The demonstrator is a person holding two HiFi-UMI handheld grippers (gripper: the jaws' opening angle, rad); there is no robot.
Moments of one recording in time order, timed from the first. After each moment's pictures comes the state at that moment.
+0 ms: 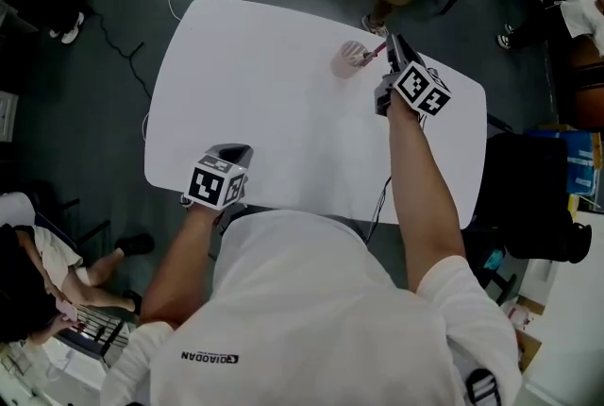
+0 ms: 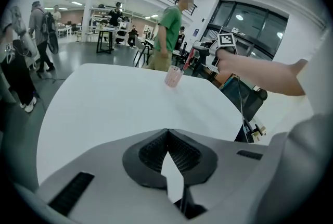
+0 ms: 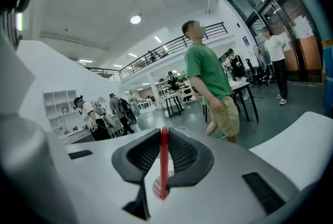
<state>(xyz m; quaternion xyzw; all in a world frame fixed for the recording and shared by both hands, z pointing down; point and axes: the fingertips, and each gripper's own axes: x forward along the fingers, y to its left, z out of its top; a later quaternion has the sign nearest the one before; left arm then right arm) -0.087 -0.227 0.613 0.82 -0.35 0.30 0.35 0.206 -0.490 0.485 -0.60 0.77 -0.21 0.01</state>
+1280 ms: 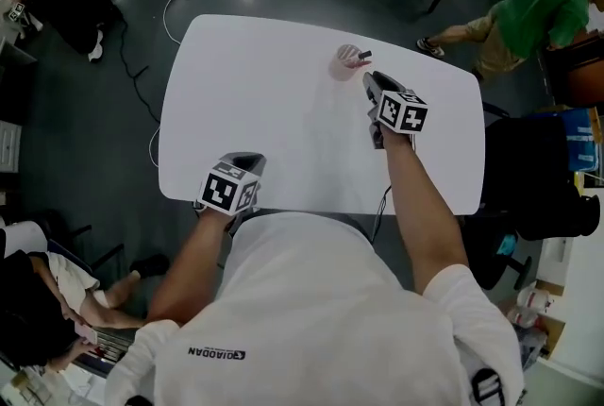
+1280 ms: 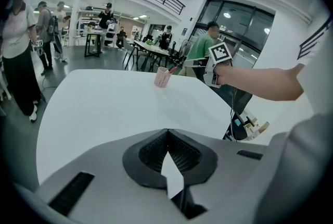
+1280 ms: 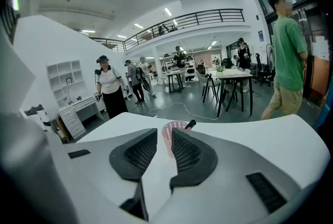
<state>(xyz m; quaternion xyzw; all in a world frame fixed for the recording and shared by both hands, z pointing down) -0.108 -0.216 0.592 0.85 -0.29 0.30 0.33 0.154 -0.407 0.547 -0.57 0.77 -0.23 -0.15</state>
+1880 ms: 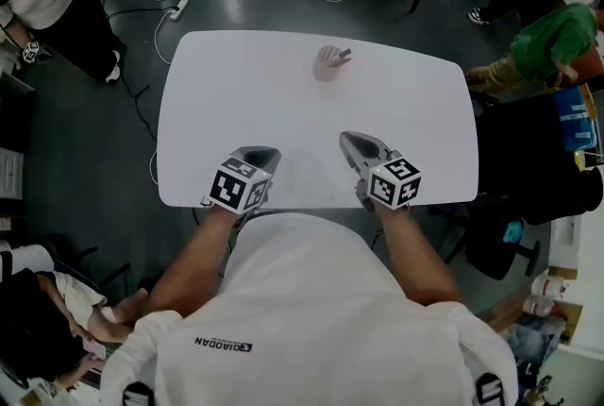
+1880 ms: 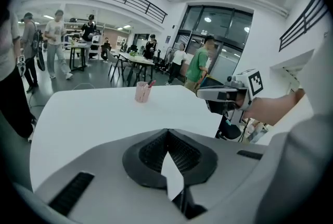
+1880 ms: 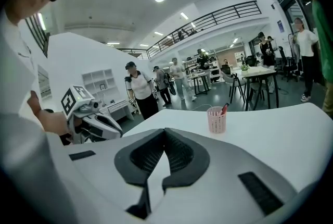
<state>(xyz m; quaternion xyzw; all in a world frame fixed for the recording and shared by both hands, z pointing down) -0.041 -0.199 0.542 0.89 -0.25 0.27 0.27 0.092 -0.218 0.507 -0.45 0.86 -0.22 -0.11</state>
